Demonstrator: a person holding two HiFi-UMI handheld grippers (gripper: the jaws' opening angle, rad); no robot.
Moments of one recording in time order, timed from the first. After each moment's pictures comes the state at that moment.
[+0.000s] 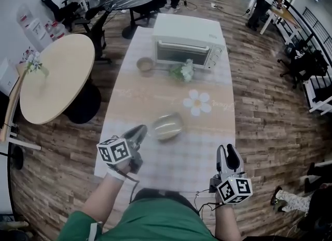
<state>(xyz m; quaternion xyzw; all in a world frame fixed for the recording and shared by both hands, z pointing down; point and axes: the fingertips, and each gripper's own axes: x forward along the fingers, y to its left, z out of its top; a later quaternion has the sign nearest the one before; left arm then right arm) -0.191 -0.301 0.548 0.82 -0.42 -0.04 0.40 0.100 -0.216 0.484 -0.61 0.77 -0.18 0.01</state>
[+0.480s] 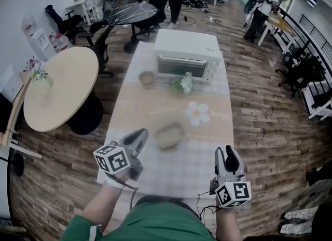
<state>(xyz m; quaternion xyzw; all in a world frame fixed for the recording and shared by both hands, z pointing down) -0.185 -0.279 0.456 0.86 -0.39 -0.06 0.32 0.080 -0.206 0.425 -0.59 0.80 -0.10 0.02</state>
